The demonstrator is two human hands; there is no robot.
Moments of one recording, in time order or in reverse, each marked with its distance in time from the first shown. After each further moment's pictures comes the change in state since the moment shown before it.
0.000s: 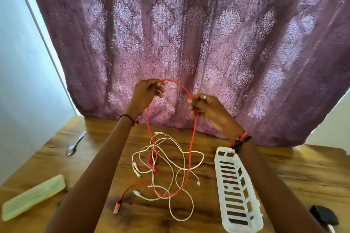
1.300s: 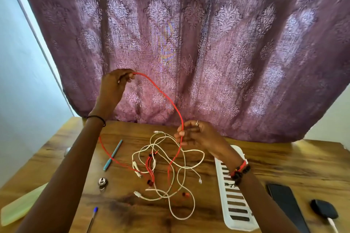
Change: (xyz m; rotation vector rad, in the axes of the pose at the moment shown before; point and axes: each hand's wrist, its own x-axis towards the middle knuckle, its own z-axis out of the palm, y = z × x) left_hand 0.007 -0.018 -0.080 0.502 0.194 0.413; right_hand -0.056 0.038 0.026 0.057 -0.180 0.146
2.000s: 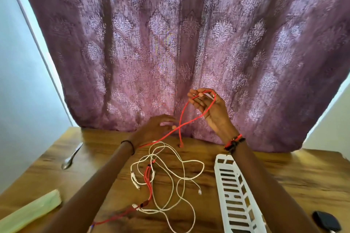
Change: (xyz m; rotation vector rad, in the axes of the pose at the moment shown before) left_hand -0.059 0.021 0.095 -0.243 -0.709 -0.106; right_hand 0.064 -0.049 -0.043 0.472 0.180 -0.486
